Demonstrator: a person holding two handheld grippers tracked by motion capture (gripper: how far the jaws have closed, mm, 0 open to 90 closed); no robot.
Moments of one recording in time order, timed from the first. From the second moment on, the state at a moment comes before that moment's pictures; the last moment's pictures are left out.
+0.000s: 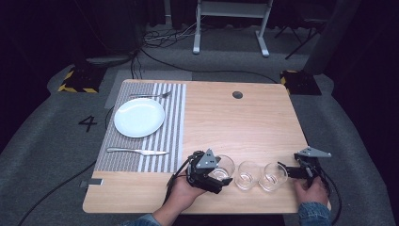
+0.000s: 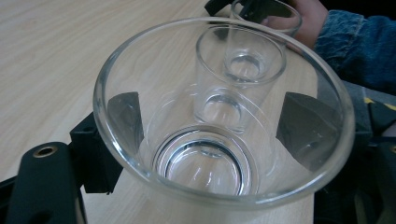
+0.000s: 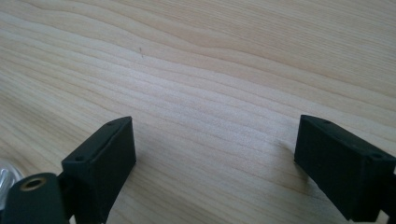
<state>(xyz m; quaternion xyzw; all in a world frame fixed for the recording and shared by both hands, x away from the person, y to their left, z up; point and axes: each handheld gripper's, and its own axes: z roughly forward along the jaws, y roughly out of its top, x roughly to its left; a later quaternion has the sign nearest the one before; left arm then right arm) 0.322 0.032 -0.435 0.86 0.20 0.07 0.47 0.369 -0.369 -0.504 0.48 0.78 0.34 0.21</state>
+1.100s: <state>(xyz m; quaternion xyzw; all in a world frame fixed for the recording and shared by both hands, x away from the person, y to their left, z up) 0.364 0.111 -0.387 0.80 0.29 0.14 0.50 0.370 -0.369 -0.504 0.48 0.78 0.34 0.21</state>
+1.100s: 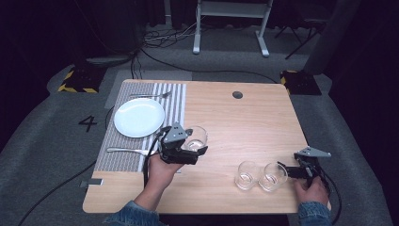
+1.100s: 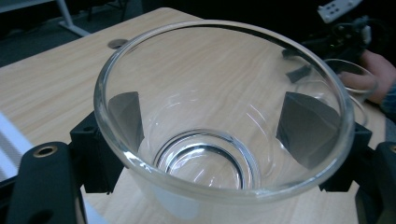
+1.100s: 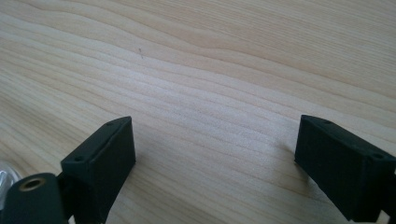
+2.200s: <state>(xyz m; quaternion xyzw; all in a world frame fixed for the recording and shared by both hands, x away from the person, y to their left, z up) 0.441 0.178 -0.441 0.79 0.43 0.16 0.40 0.370 -0.369 -0.504 0.48 0.78 0.34 0.21</state>
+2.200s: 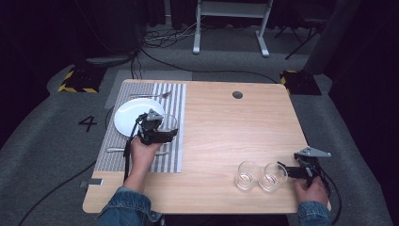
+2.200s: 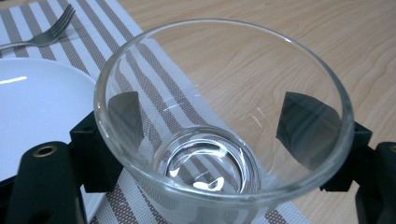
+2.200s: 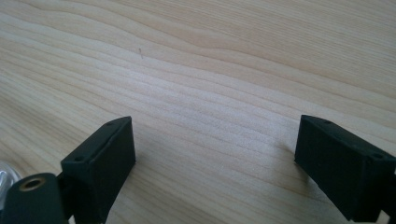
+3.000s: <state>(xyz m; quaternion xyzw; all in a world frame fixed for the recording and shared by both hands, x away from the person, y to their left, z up) 0.458 0.177 -0.466 0.78 0.47 0.18 0.37 0.370 -0.369 -0.504 0.48 0.78 0.34 0.21</state>
